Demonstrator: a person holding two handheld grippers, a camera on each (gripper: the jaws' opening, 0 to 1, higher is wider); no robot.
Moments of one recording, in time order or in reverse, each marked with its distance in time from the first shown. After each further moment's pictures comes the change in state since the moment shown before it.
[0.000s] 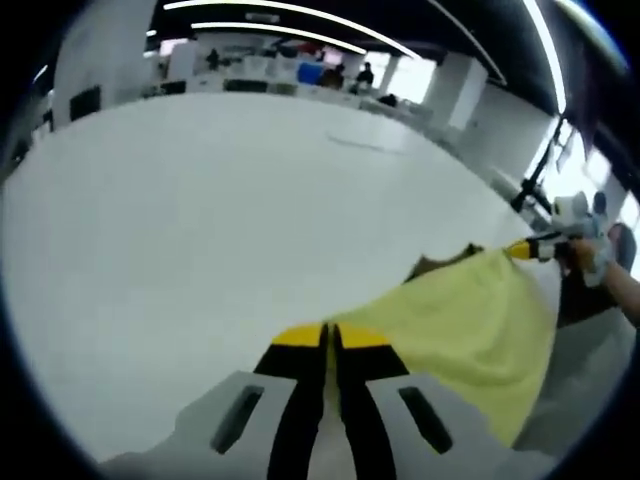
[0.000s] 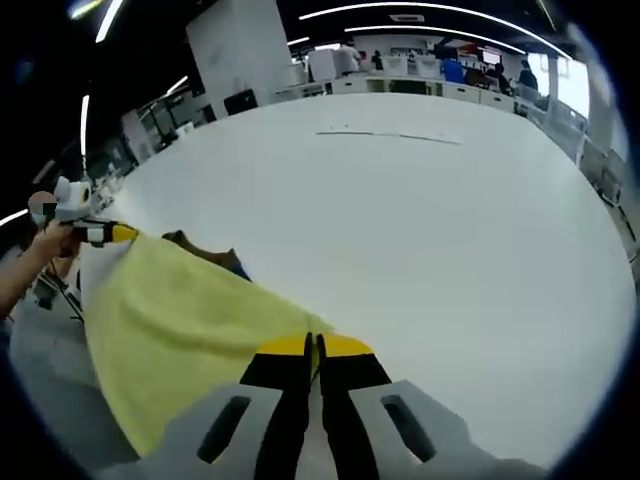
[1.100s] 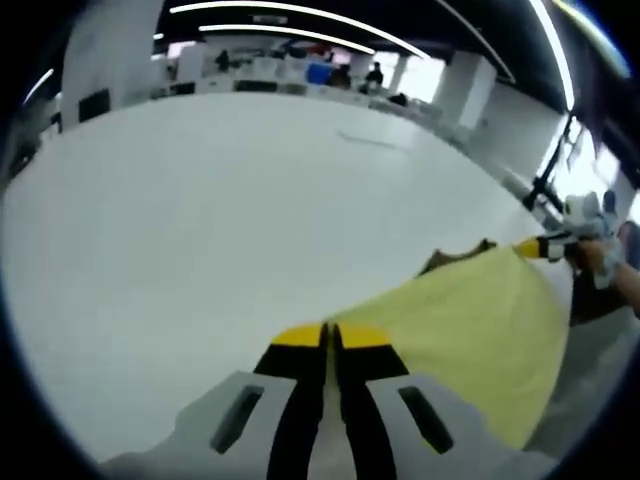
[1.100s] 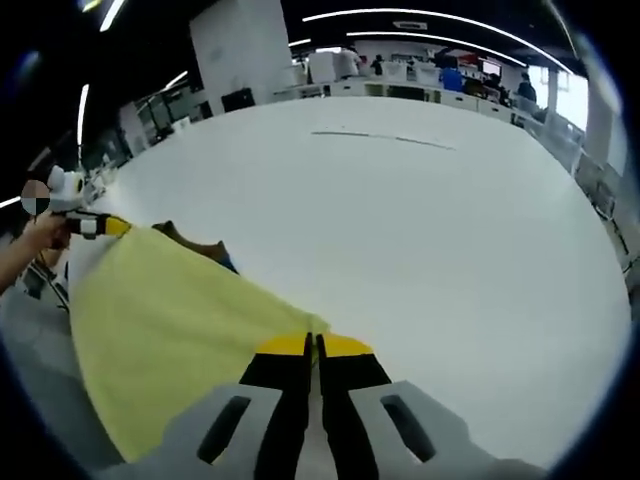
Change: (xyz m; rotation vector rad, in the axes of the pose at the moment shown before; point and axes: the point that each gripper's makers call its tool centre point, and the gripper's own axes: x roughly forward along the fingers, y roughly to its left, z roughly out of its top) left arm 0.008 0.006 -0.010 0.003 0.008 0.054; right arm 0.009 -0.004 -0.005 -0.054 0.003 -0.048
